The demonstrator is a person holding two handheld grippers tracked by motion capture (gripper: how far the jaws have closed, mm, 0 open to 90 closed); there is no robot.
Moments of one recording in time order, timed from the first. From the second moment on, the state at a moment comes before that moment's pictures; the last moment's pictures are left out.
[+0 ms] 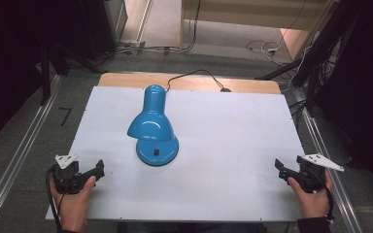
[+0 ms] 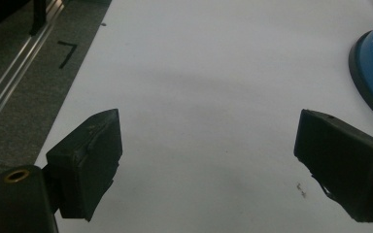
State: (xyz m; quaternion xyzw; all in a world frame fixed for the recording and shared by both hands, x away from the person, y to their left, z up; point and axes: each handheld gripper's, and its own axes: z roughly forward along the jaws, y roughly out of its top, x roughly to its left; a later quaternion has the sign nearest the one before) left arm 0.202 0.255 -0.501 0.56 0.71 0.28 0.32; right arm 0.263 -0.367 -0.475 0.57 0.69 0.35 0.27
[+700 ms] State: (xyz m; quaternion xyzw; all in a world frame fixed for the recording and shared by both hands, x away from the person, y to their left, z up) left arm 0.212 0.243 -0.500 0.57 0.70 0.29 0.33; right arm 0.268 -0.379 -0.482 0.59 0.69 0.34 0.25
